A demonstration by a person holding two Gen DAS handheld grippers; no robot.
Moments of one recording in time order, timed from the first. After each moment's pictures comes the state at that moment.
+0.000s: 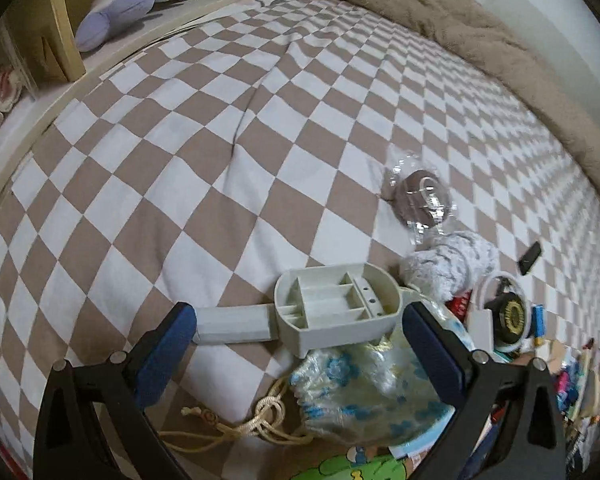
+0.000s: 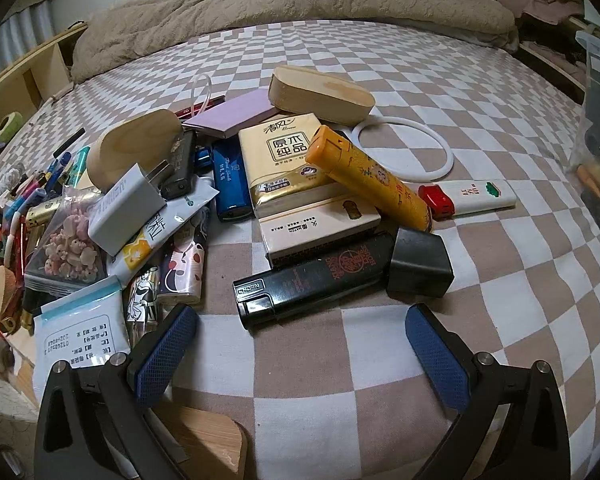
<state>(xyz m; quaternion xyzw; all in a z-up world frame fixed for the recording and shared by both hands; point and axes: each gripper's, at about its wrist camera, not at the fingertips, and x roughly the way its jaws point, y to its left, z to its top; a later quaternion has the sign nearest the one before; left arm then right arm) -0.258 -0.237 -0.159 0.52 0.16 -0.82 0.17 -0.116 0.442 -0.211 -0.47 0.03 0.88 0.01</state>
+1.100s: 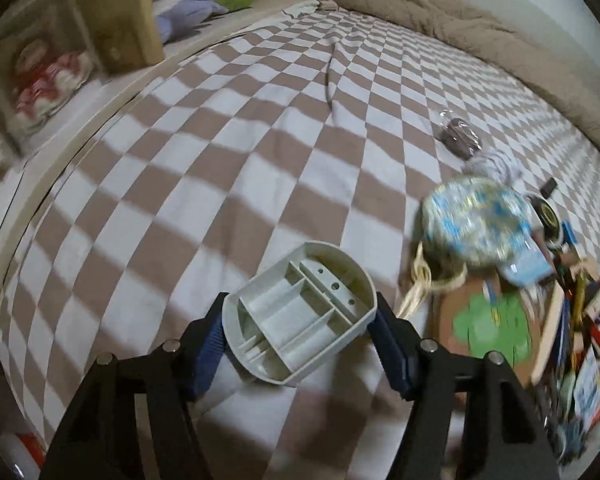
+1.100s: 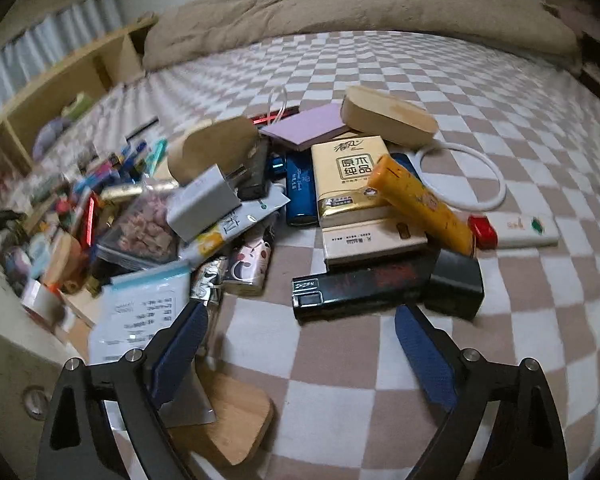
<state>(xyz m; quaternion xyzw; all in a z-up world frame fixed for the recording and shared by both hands) -0.140 -0.264 -0.167 0.49 0.10 -0.85 0.17 -0.119 0.442 -0.195 -0.46 0.01 0.88 -0.12</state>
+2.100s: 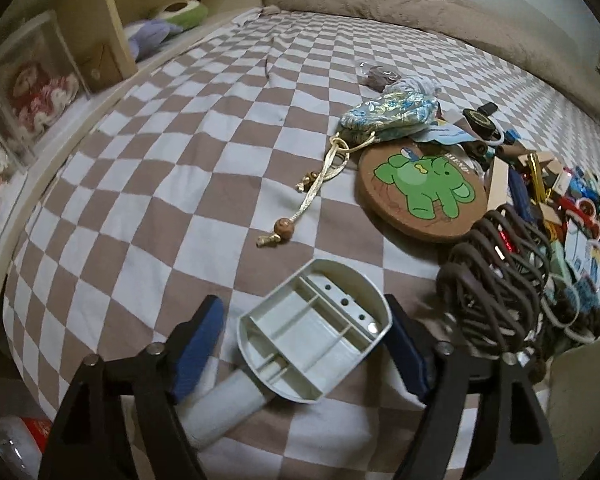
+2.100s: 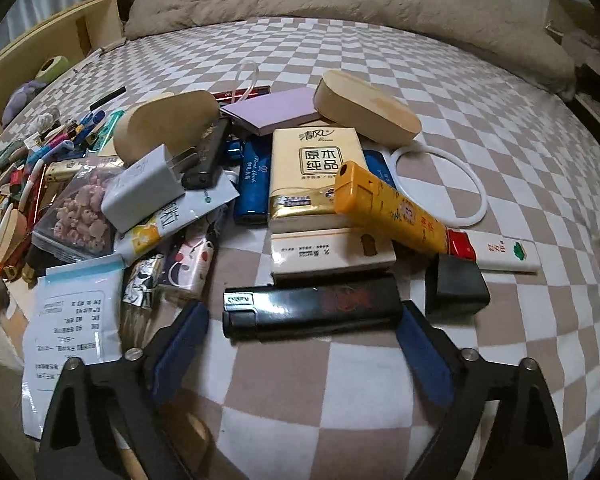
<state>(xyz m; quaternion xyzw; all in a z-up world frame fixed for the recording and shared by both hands) -0.055 -0.212 -0.174 0.48 0.02 -0.87 0.11 -0.129 0.444 -0.212 -0.47 -0.05 0.88 -0.08</state>
